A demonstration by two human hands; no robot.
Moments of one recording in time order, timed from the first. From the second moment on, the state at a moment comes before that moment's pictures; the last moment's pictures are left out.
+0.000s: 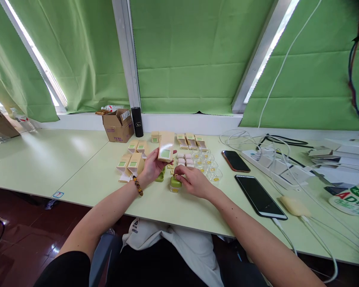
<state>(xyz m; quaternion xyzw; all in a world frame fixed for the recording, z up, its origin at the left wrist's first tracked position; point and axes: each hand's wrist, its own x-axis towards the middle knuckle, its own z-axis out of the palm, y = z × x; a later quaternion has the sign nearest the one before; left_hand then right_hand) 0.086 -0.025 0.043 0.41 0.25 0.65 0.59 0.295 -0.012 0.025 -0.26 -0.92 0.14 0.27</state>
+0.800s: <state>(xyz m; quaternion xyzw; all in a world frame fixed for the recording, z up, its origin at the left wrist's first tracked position) 0.090 -0.026 0.034 0.52 0.28 0.67 0.46 0.263 0.012 0.068 -0.29 -0.62 0.53 0.51</state>
